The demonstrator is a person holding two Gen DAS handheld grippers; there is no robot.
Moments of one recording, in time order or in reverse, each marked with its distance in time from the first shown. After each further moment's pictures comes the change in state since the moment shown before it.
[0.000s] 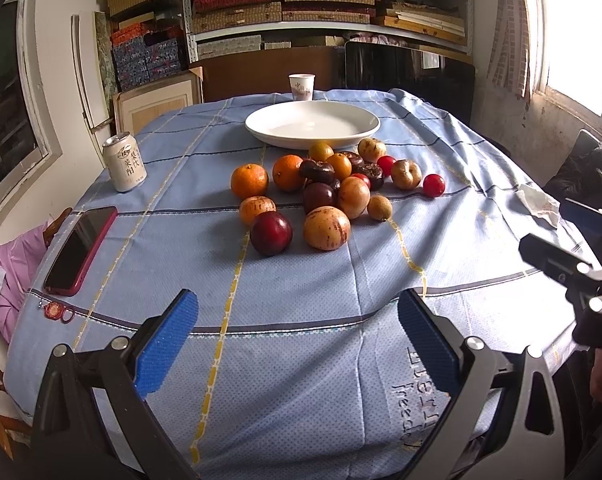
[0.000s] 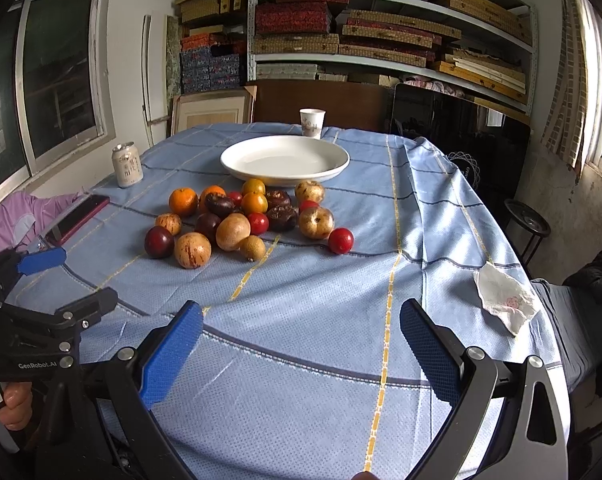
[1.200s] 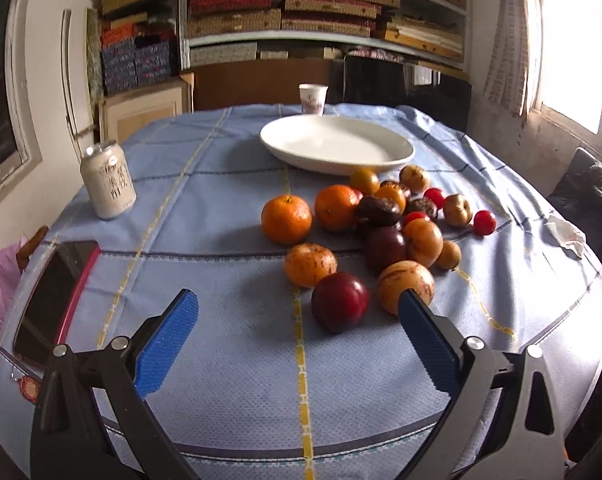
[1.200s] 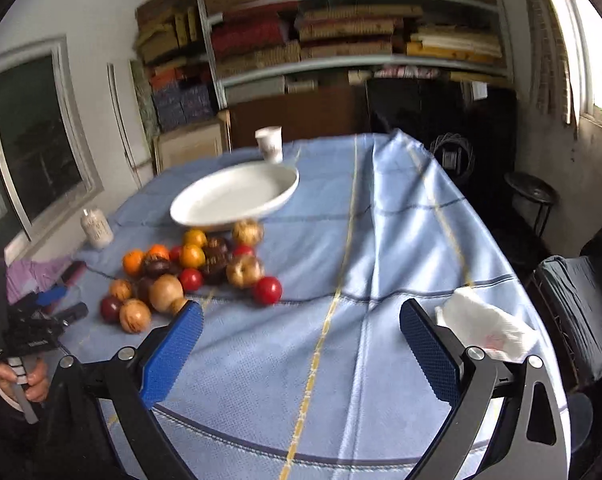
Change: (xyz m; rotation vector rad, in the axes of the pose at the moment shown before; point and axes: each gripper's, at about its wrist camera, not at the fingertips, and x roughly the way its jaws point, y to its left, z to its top) left arm 0.077 0.068 0.039 -0.013 -0.041 -0.076; right arm 0.052 -0.109 0.033 0.166 0.005 0.064
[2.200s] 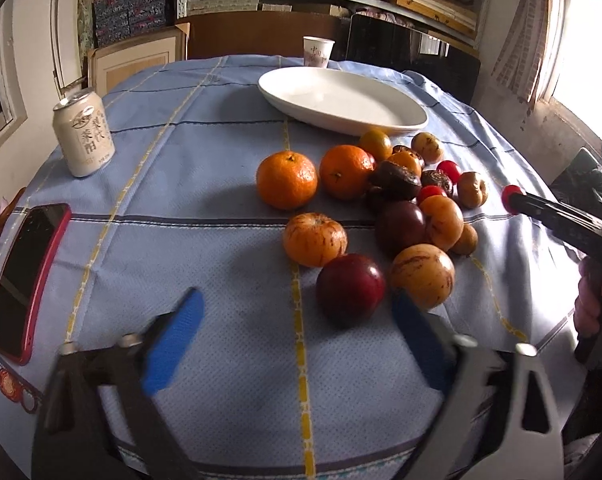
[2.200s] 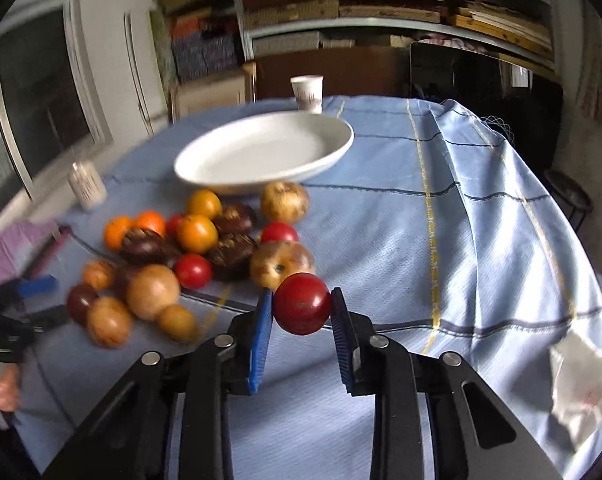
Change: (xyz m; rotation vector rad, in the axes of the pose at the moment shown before) left arm 0.041 0.011 0.008 -0.057 0.182 -0.056; right arm 0.099 0.043 0.009 -0.059 0.108 0.069
